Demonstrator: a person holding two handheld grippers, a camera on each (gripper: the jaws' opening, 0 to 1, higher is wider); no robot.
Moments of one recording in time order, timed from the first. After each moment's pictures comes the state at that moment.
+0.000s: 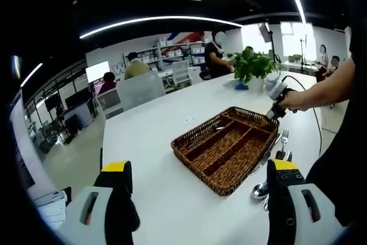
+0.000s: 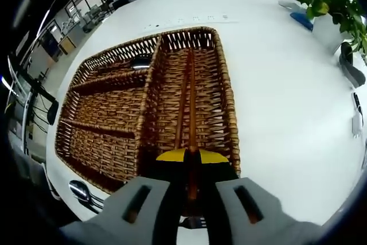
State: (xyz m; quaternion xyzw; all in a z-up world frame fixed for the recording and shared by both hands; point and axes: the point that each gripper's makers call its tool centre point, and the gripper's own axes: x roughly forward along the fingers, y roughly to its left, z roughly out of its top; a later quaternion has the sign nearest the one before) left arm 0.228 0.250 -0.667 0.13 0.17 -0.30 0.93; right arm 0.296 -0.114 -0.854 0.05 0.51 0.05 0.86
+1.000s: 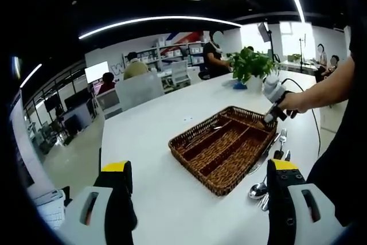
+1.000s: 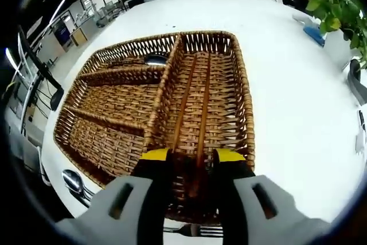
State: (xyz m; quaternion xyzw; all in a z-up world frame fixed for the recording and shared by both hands) left arm 0.223 0.241 -0.669 0.13 0.17 -0.31 0.93; right arm 0.304 -0.098 -0.841 0.01 0.45 0.11 0.89
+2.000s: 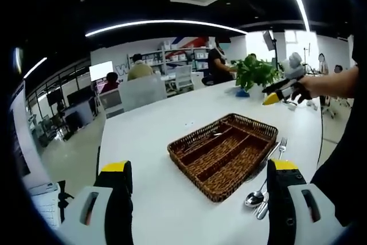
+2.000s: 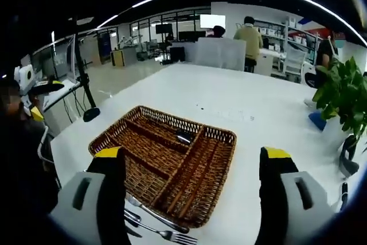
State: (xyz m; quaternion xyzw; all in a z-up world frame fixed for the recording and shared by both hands) left arm 0.224 0.239 -0.666 0.10 0.16 -0.30 0.94; right arm 0.306 -0.100 -0.683 -0.05 0.22 0.23 0.95
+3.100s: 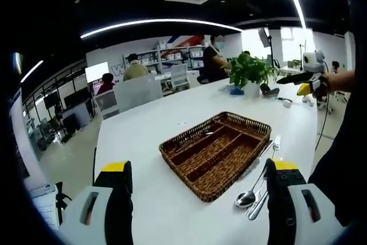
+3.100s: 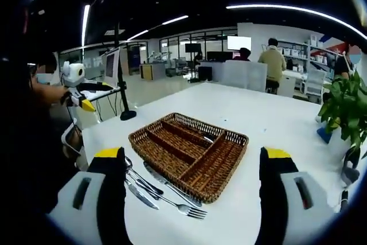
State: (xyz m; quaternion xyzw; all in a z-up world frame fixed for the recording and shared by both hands) left arm 0.210 0.220 -0.662 0.11 0.16 -0.31 0.93; right arm 0.205 -0.116 -0.657 -0.06 0.16 0.33 0.93
